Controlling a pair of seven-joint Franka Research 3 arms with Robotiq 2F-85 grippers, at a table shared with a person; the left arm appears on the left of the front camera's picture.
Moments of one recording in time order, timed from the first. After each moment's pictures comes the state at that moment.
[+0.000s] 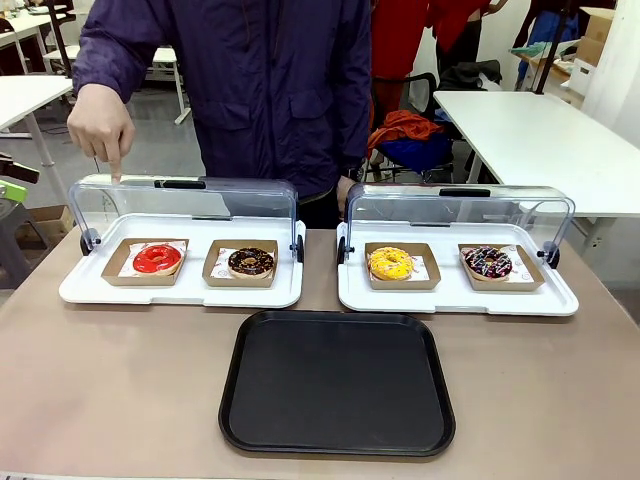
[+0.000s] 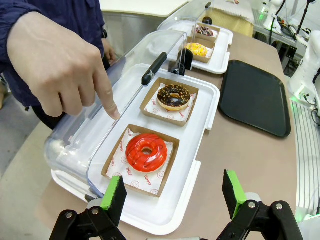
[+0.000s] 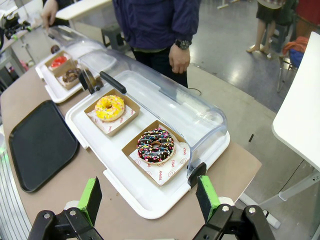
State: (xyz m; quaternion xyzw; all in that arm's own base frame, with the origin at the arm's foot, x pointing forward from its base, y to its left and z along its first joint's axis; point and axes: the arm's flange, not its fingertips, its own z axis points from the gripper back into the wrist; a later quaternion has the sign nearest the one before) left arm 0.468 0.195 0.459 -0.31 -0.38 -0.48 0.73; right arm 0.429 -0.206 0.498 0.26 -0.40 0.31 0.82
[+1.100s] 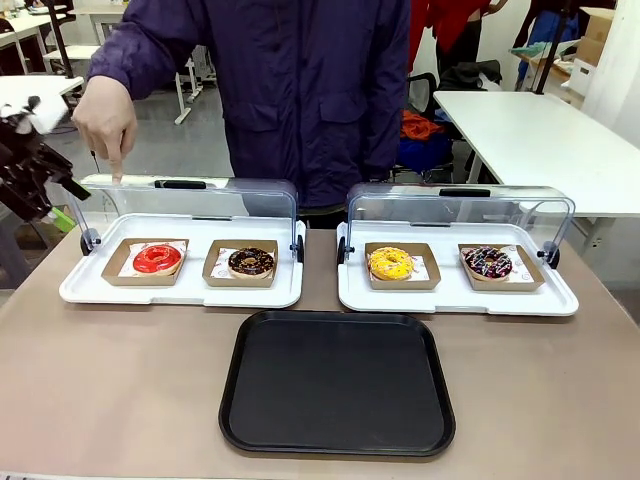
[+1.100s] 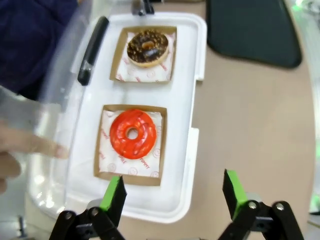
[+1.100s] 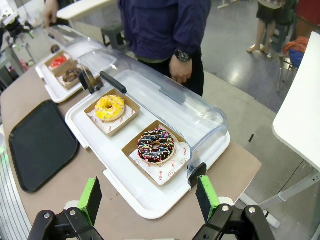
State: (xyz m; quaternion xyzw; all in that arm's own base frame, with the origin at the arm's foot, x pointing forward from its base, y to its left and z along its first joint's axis) left arm 0.477 0.076 0.473 -0.15 -0.23 -0.64 0.72; right arm 0.430 -0.205 0.499 0.26 -0.39 0.31 0.82
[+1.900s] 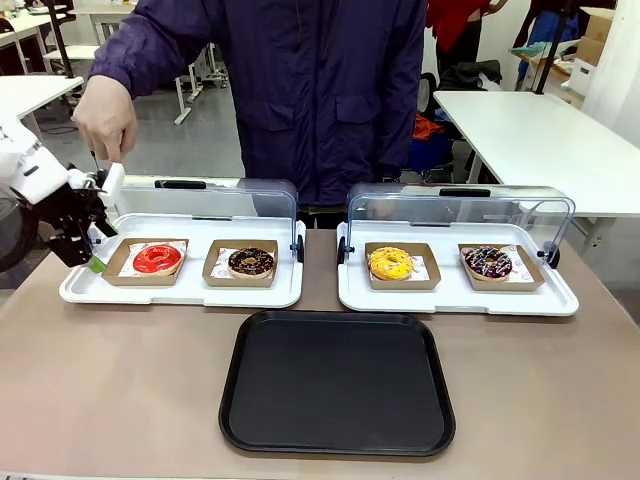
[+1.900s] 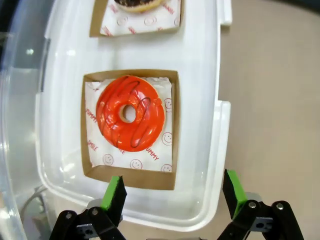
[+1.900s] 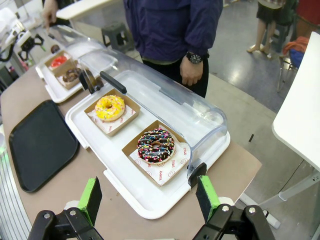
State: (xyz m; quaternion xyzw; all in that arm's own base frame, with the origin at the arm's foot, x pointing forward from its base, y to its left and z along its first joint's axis) left arm 0.492 0.033 0.385 -0.03 -0.17 -0.67 0.72; right arm 0.430 -0.205 0.499 0.26 -0.39 0.31 0.82
